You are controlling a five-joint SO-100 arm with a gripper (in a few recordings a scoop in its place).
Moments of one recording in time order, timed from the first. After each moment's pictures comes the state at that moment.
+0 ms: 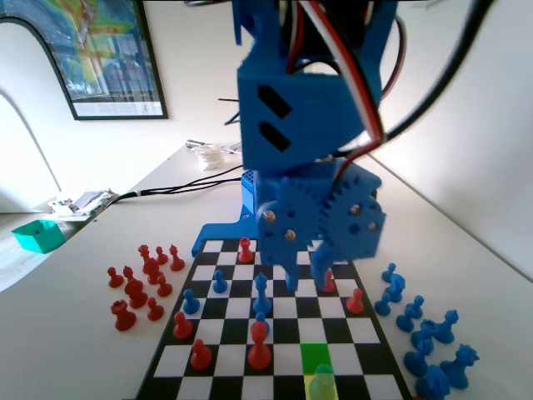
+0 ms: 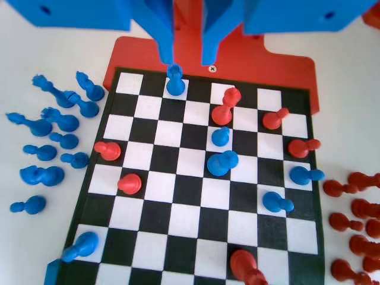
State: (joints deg) arm -3.4 72.9 83.4 69.7 -93.5
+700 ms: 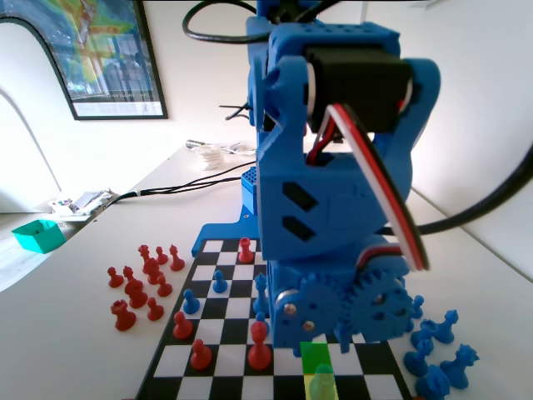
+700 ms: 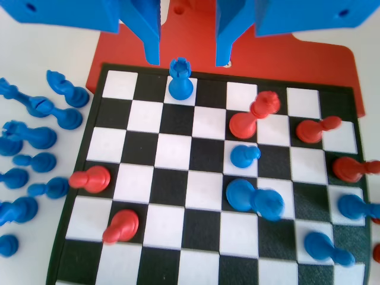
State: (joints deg) arm -4.6 55.1 67.5 69.3 -91.1
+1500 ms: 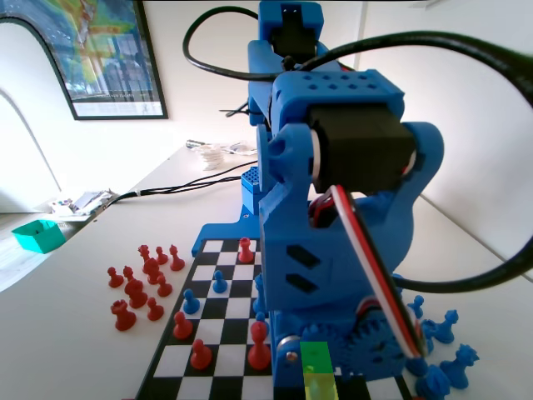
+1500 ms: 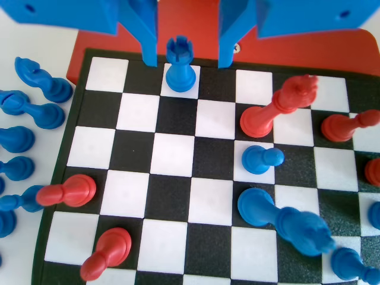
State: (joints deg) arm -4.7 45.9 60.0 69.4 -90.3
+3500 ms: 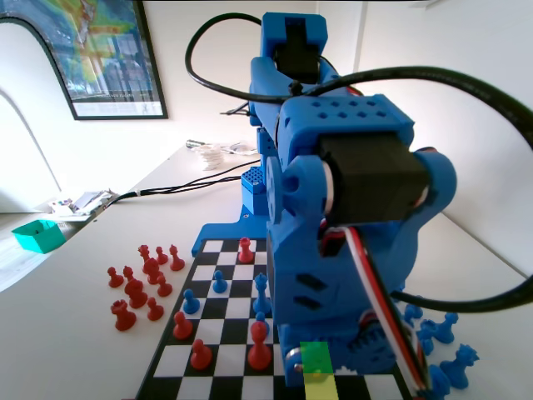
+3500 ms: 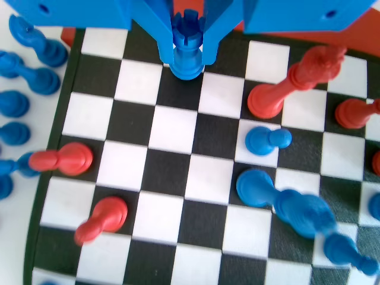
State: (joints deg) arm -5.5 40.2 53.4 77.7 -93.7
